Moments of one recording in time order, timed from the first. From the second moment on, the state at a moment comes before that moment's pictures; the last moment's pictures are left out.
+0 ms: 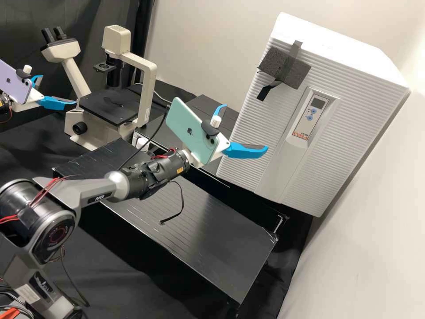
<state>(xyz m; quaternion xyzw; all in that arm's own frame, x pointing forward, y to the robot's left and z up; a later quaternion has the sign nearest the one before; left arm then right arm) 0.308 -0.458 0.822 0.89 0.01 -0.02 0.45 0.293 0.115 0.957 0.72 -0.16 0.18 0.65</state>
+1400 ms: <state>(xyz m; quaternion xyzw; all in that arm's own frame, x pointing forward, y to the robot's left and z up) 0.308 -0.458 0.822 0.89 0.01 -0.02 0.45 0.332 0.123 0.966 0.70 -0.19 0.14 0.68</state>
